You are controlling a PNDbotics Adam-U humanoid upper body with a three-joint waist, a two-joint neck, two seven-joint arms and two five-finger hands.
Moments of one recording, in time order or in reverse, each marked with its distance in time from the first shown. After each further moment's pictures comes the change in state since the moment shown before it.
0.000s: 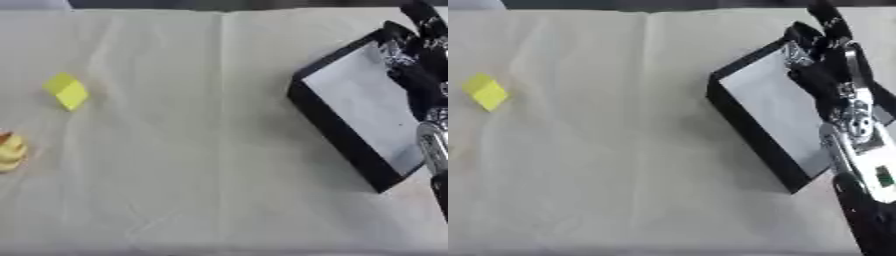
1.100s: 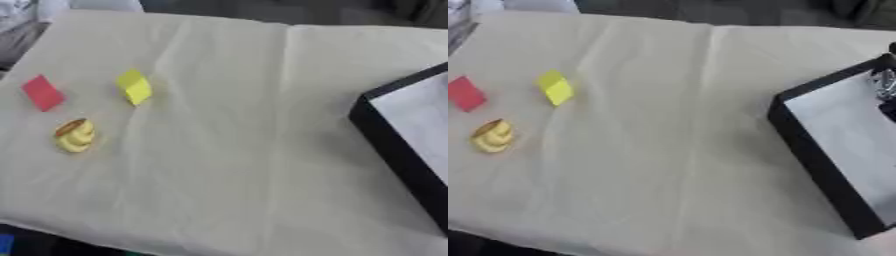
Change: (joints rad) left arm -0.237 0.409 -0.150 0.542 -0.166 -0.098 -0.076; right arm 0.005 -0.064 0.006 0.000 0.003 -0.045 0.008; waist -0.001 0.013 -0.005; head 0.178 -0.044
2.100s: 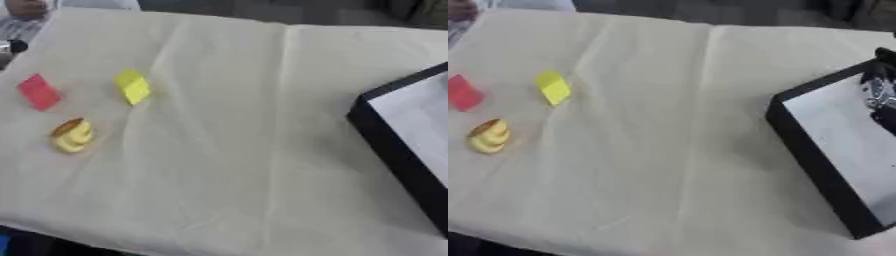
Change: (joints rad) left arm -0.509 0.051 -0.184 0.591 -0.644 0.045 -0.761; right arm 0.002 -0.016 0.041 0.000 0.002 -0.002 0.041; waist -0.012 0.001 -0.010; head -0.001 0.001
